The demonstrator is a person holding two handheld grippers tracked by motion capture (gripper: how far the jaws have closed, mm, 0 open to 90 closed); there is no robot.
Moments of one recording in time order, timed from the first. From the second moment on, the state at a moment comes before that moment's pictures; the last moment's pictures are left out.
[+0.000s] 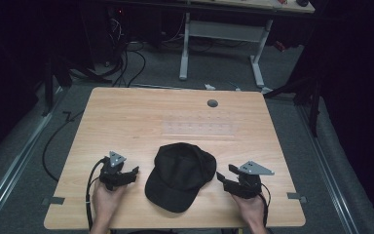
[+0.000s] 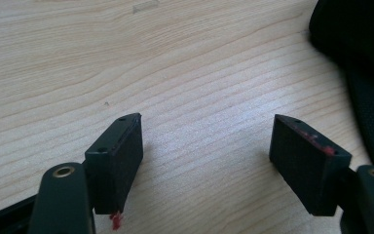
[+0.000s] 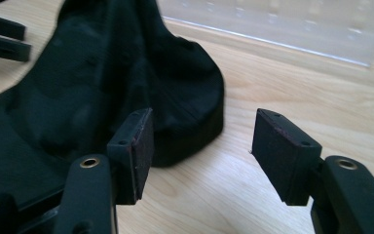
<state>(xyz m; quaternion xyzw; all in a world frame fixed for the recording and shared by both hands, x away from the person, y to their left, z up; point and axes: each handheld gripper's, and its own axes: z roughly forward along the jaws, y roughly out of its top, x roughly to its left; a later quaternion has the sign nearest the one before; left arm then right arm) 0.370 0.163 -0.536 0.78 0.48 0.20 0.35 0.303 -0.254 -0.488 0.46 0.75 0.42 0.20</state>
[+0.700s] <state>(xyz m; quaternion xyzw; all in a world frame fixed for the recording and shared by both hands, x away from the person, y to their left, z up) 0.370 0.163 -0.536 0.78 0.48 0.20 0.35 0.319 -0.218 -0.468 0.42 0.77 0.44 0.18</state>
